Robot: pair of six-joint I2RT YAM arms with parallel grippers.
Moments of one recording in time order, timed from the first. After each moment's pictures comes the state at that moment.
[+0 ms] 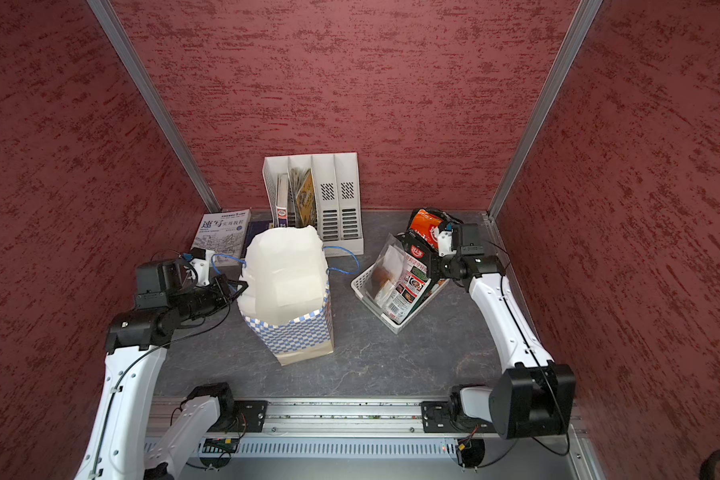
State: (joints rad) left arm 0.15 0.82 1.02 -0.96 0.58 -0.42; right arm 0.05 1.27 1.16 -0.74 -0.25 0.08
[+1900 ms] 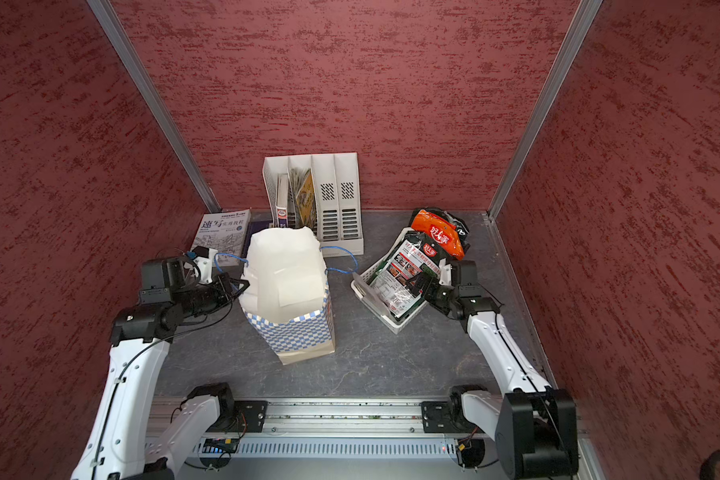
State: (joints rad) left arm 0.15 0.86 1.01 -0.93 0.58 -0.40; right arm 0.05 1.14 0.70 -0.35 -0.47 0.64
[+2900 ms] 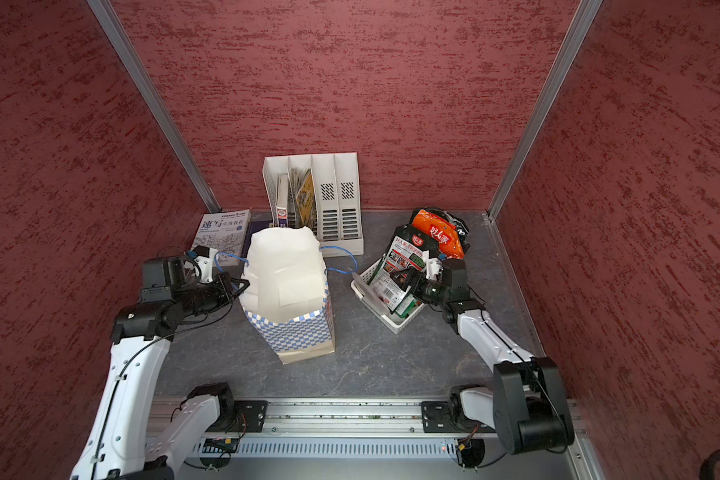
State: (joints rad) left arm 0.15 0.87 1.01 -0.93 0.57 -0.40; right arm 0.14 1.28 0.60 0.14 -0.67 0.73
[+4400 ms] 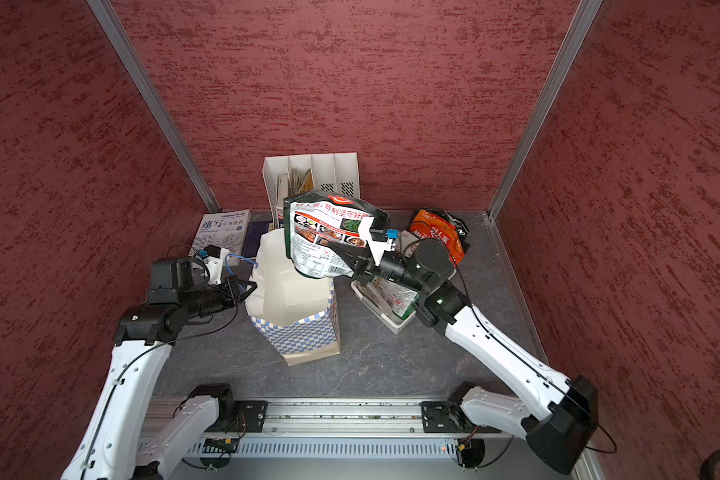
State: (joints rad) left arm 0.04 0.85 1.01 -0.92 0.54 -0.36; right arm 0.73 1.20 1.05 0.41 -0.49 0.08
